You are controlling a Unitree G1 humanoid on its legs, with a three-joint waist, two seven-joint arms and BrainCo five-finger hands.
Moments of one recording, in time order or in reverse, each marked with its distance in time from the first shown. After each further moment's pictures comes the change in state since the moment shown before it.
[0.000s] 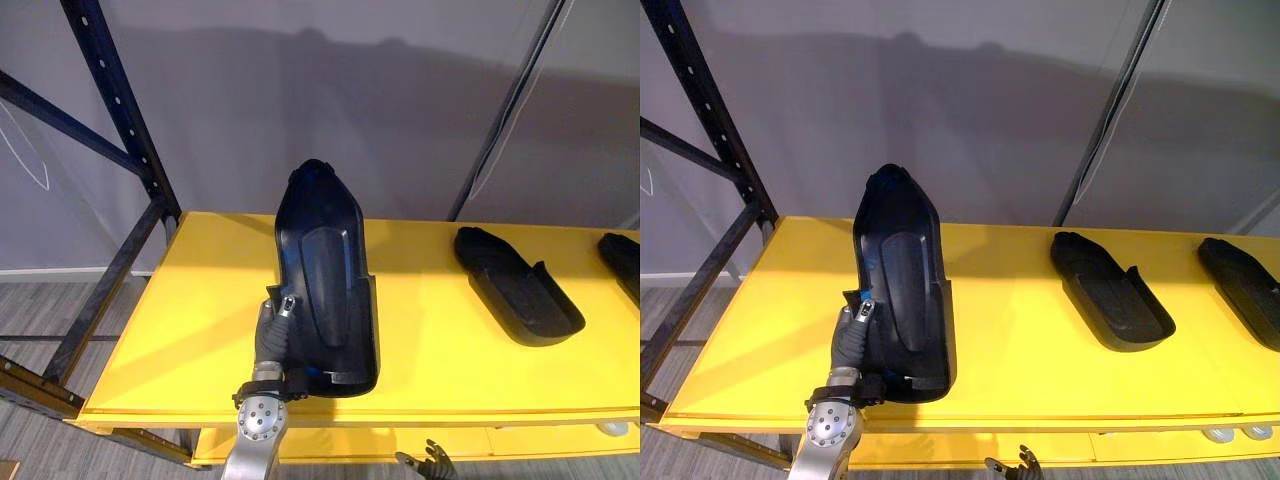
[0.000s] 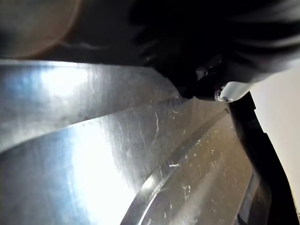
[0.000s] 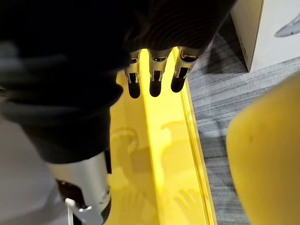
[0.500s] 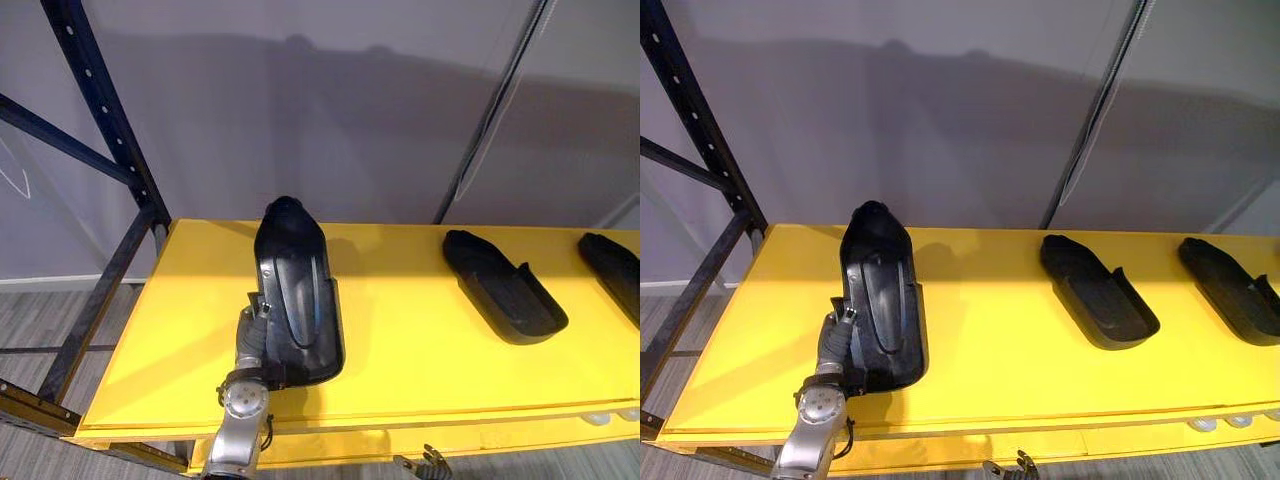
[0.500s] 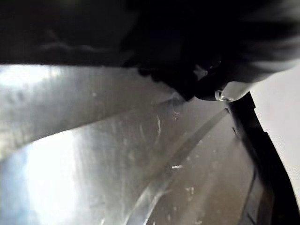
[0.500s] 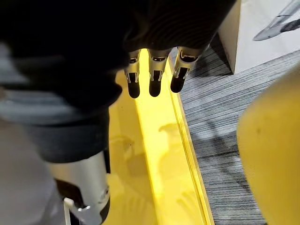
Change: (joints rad) left arm -0.187 0.062 0.154 0.327 0.009 0.091 0.032; right arm -0.022 -0.012 -0.042 0.067 -0.002 0.007 0.007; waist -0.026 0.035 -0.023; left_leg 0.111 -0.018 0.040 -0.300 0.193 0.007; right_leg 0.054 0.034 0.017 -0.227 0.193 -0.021
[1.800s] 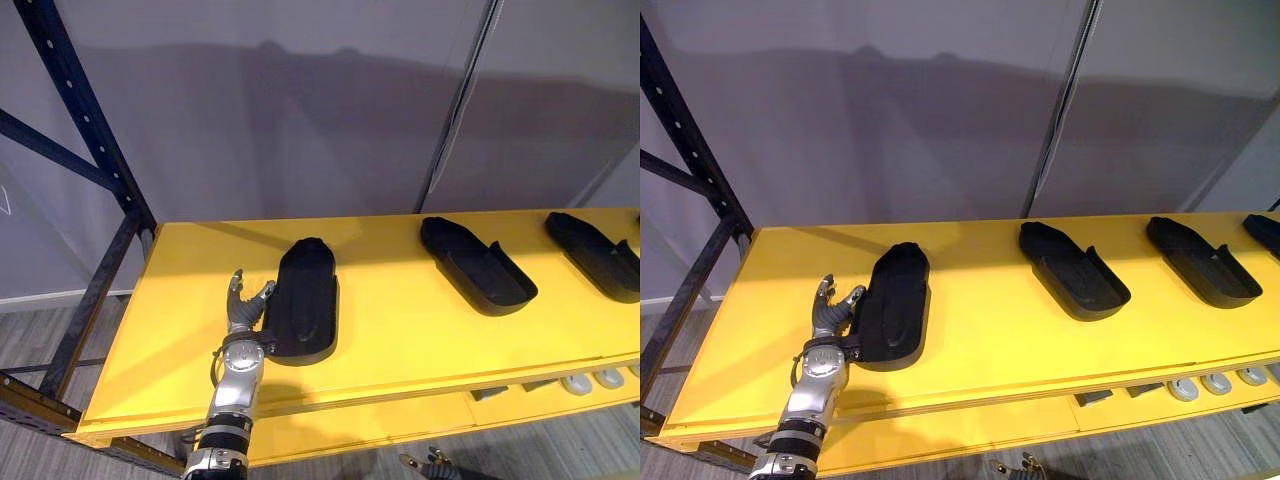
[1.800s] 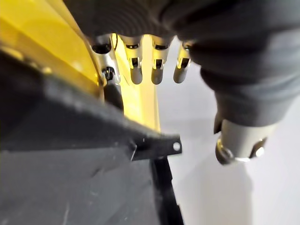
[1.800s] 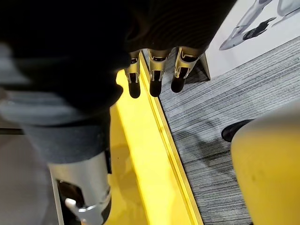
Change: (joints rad) left arm -0.247 0.003 0.125 0.211 -0.022 0.024 0.087; right arm -0.067 -0.019 -0.046 0.093 -0.003 0.011 0.023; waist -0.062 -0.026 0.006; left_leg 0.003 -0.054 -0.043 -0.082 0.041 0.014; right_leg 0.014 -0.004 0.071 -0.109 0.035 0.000
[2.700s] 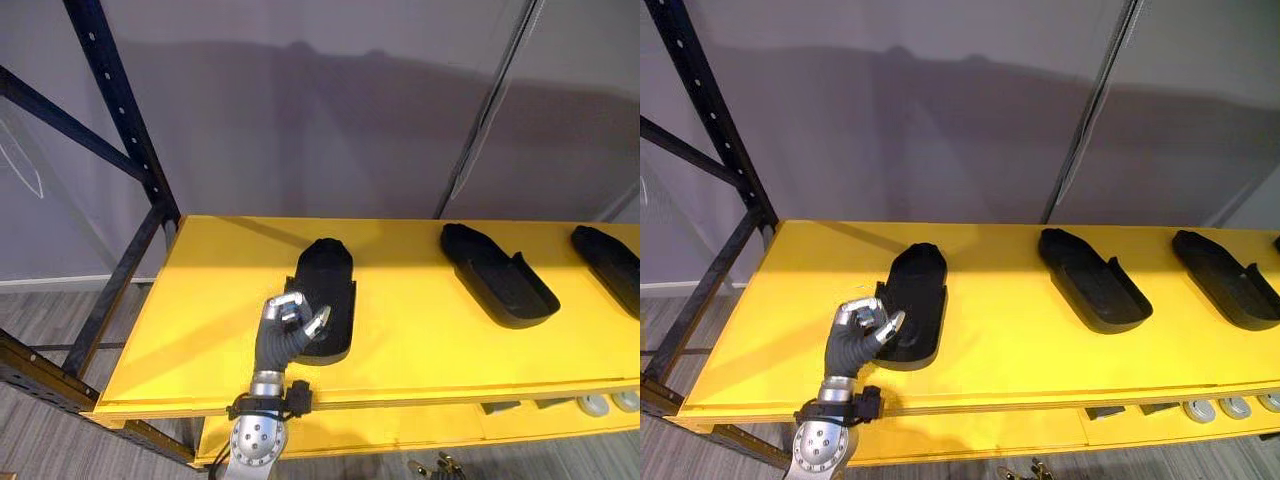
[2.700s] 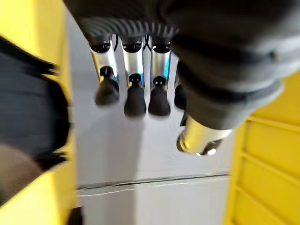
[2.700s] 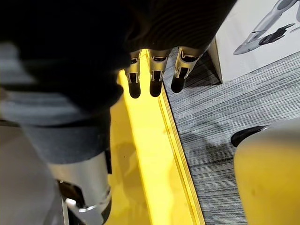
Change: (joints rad) left arm 0.569 -0.018 -0.393 -0.698 0.059 -0.200 -0.184; right arm 0.092 -0.011 0.034 -0.070 0.027 -0.043 -0.007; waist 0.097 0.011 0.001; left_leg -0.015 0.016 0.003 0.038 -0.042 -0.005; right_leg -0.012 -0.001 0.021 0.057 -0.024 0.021
